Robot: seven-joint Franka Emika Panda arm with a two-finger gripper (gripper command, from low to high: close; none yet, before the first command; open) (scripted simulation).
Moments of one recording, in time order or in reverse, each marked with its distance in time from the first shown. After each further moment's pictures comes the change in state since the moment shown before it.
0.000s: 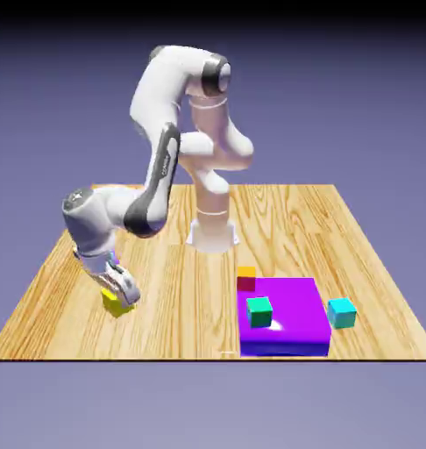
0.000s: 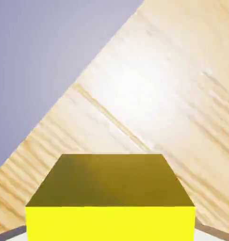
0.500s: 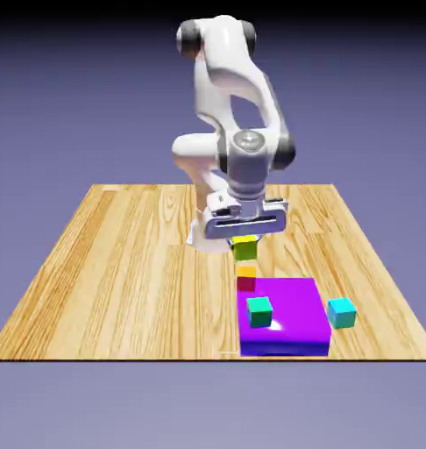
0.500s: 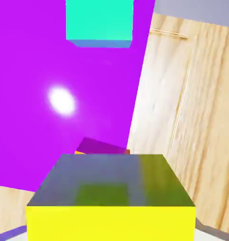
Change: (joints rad) arm 0.264 -0.485 0.318 -0.341 -0.192 -0.120 -0.176
